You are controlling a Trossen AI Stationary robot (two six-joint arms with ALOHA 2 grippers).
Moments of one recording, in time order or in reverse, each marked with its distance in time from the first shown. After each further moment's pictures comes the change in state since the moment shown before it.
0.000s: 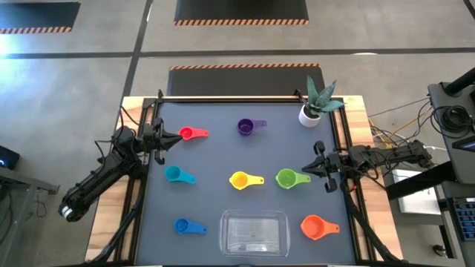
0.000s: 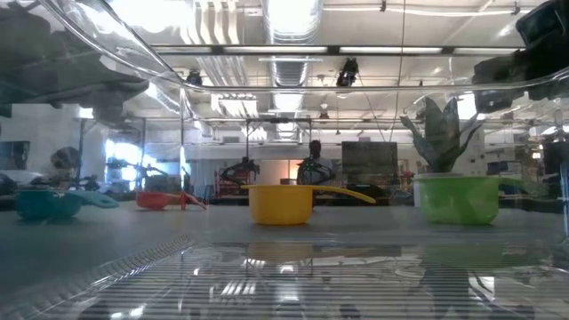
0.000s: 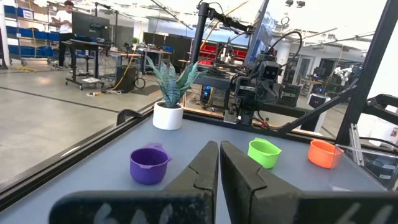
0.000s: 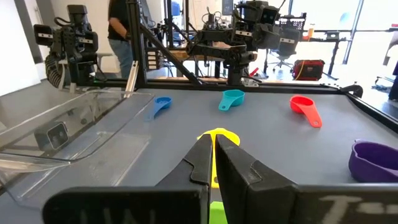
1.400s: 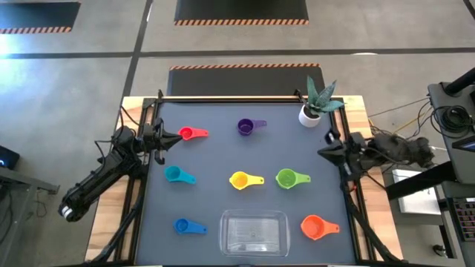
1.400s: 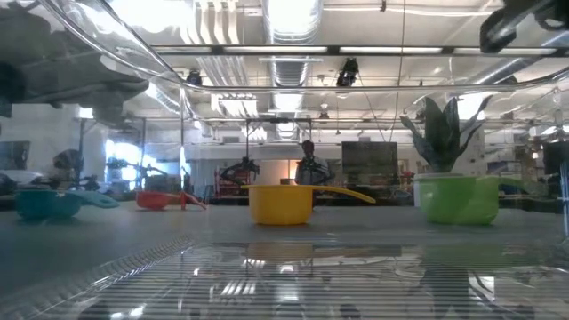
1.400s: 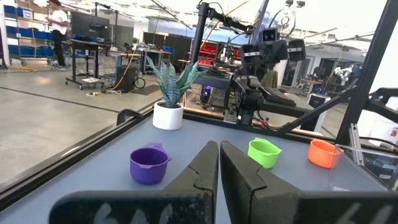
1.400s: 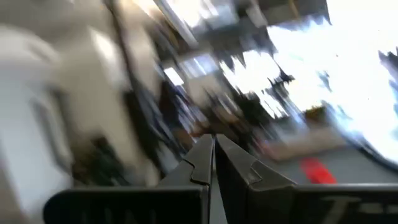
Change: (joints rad) left arm 0.000 0.000 0.000 0.000 0.000 0.000; right arm 0.000 0.084 0.277 0.066 0.096 0.246
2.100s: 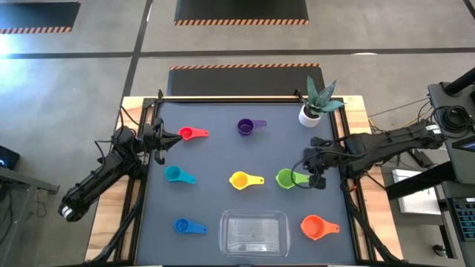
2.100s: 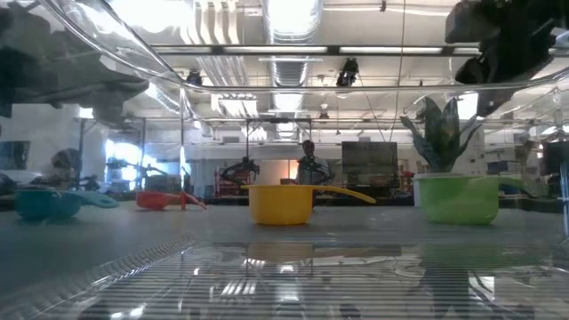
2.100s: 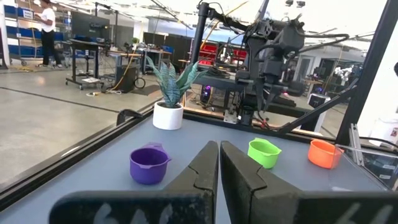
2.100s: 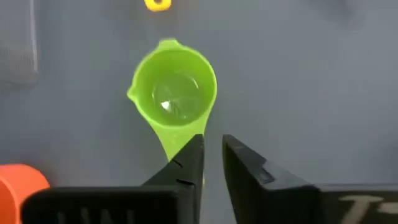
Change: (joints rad) left arm 0.000 0.000 0.000 0.000 0.000 0.000; right arm 0.002 0.849 0.501 -0.984 0.018 0.044
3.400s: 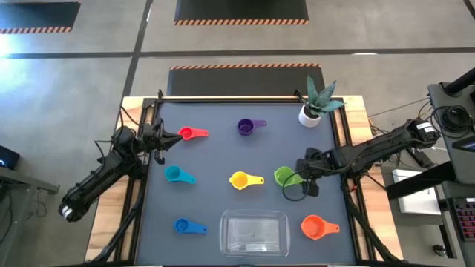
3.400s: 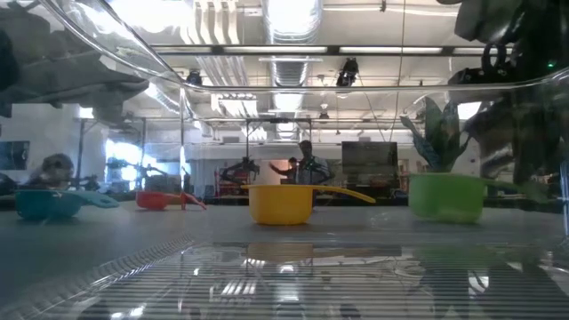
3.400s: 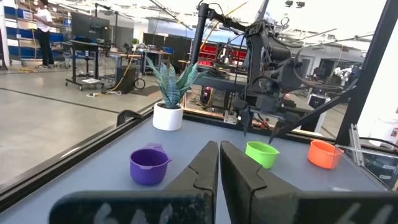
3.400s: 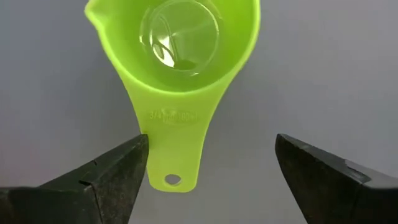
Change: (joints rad) left arm 0.000 0.000 0.000 0.003 0.000 0.000; right arm 0.051 0.135 -0.222 0.260 0.009 0.087
